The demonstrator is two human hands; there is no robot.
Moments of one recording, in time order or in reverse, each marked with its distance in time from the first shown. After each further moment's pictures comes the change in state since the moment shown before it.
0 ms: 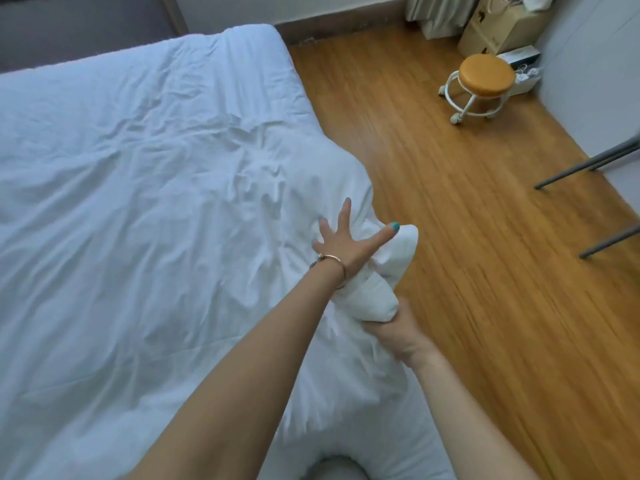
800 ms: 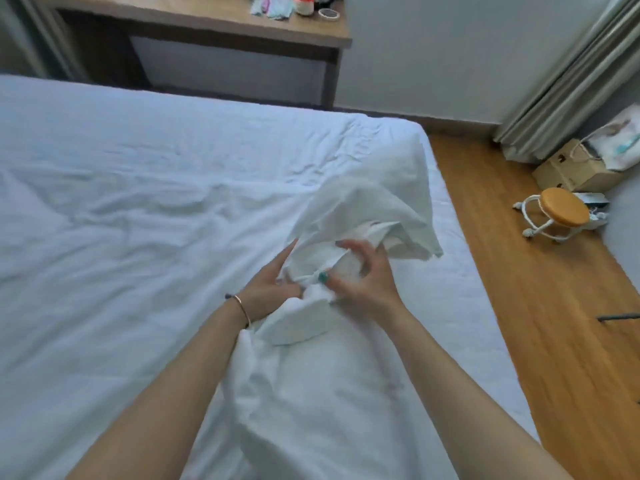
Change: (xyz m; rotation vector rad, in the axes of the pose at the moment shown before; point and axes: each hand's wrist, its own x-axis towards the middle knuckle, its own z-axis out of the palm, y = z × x) left_hand -0.126 -0.291 -0.399 -0.476 0.078 0.293; right_hand 0.007 -0.168 0.405 -0.413 -0.099 -0.476
